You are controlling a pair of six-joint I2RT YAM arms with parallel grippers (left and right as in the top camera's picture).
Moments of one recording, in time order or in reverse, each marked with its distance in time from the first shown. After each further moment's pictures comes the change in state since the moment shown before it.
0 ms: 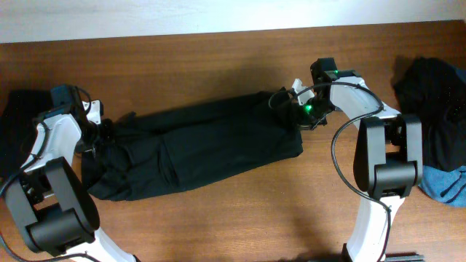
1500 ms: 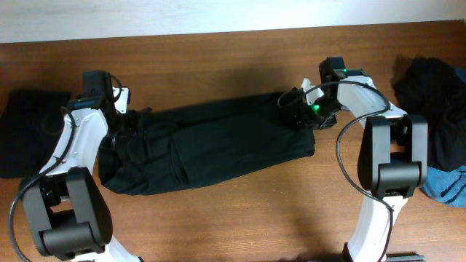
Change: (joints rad) left arm -0.196 -0.075 0.005 0.007 -0.080 0.029; right arm -0.037 0.000 0.003 -0.016 0.074 -0.031
